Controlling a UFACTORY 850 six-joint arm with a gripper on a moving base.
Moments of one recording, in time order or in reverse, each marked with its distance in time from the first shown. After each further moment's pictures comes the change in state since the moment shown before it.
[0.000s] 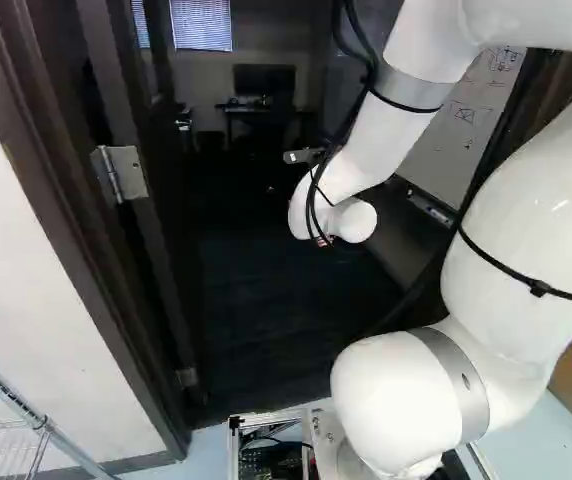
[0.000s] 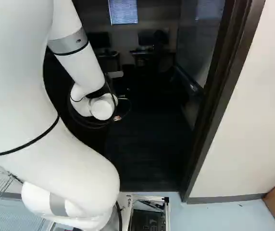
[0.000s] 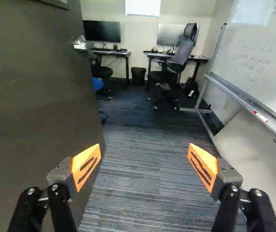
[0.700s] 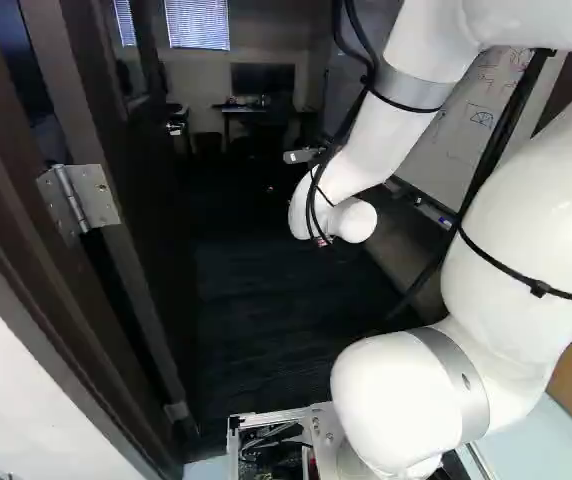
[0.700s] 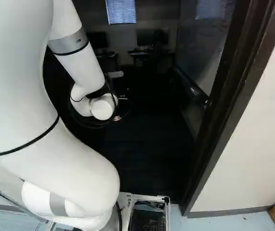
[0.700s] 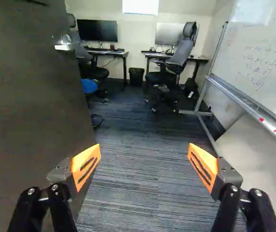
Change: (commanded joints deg) arm 0.0 0.0 0.0 0.0 0.0 0.0
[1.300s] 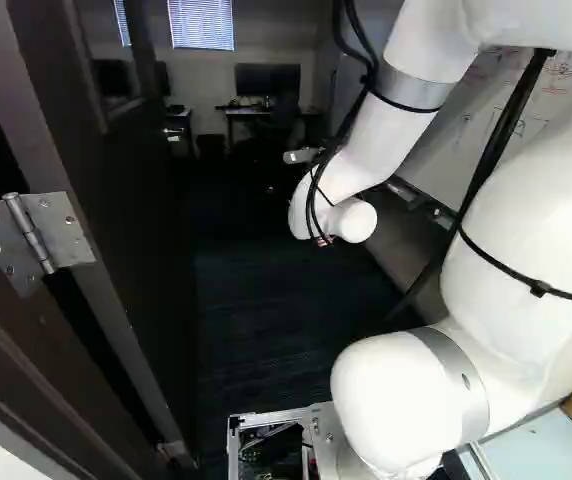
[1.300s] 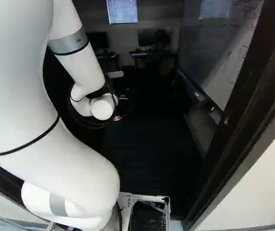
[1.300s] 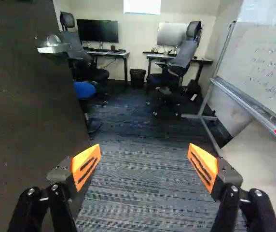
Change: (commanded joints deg) arm 0.0 0.0 0.0 0.0 0.0 0.0
